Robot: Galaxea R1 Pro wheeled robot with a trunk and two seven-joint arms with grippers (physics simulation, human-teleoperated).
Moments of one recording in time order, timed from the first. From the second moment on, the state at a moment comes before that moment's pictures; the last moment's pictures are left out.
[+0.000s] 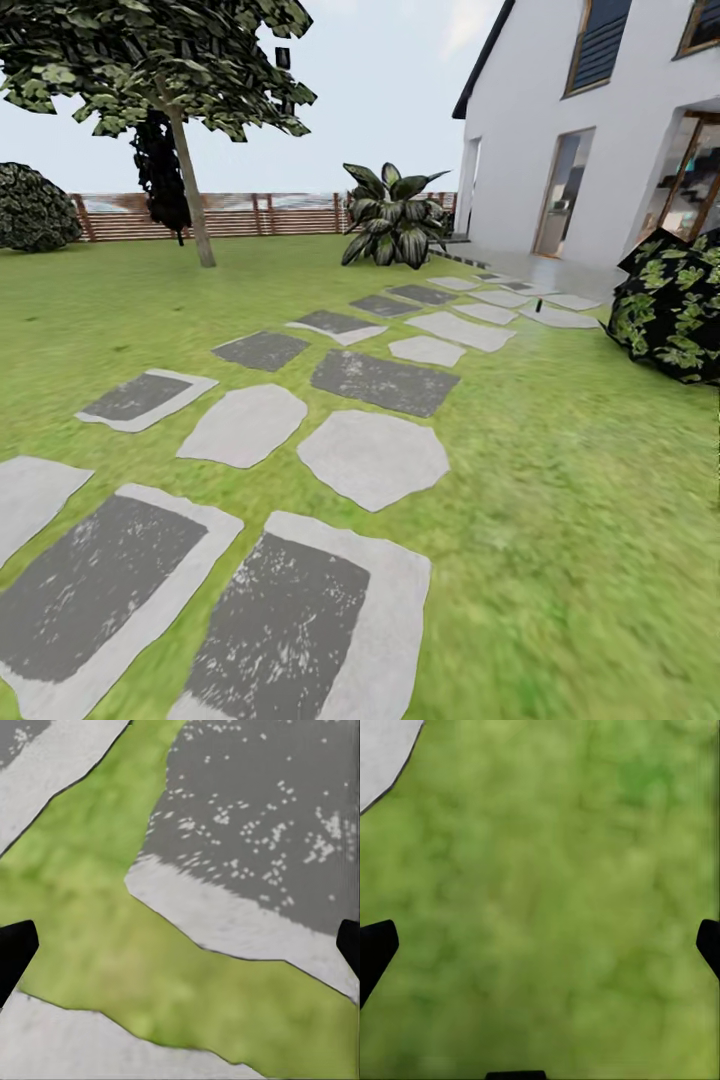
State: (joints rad) left arm -0.20 0.11 0.12 -0.24 0.05 -0.41 0.00; right arm -0.01 -0.05 -0.02 -0.63 0.01 -0.03 0.00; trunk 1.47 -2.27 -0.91
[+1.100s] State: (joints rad) left arm -0.20 0.11 0.12 -0.24 0.05 -0.42 0.00; right arm -0.01 -0.06 -0.03 -0.63 0.01 -0.03 0.00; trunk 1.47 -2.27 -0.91
